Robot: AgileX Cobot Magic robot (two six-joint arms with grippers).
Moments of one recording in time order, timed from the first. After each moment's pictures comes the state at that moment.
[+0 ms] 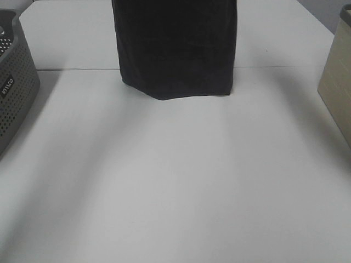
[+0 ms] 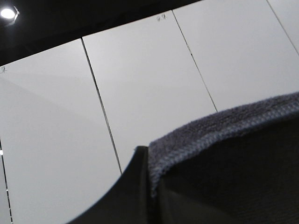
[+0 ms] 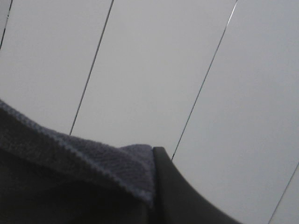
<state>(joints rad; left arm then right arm) -0.33 2.22 -2.24 -0.23 -0.59 0.65 0.36 2.02 -2.20 -0.92 0.07 0.50</state>
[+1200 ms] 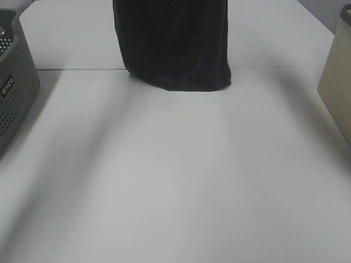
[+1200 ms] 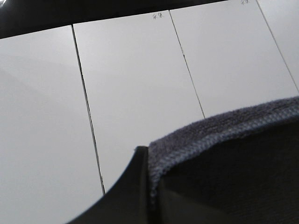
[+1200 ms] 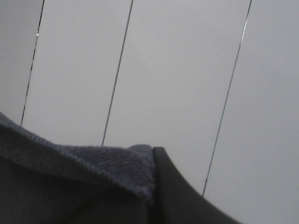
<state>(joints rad) -0.29 2.42 -2.58 -0.15 -0.44 0.45 0.31 2.10 -2.26 -0.75 -0.09 0.50</state>
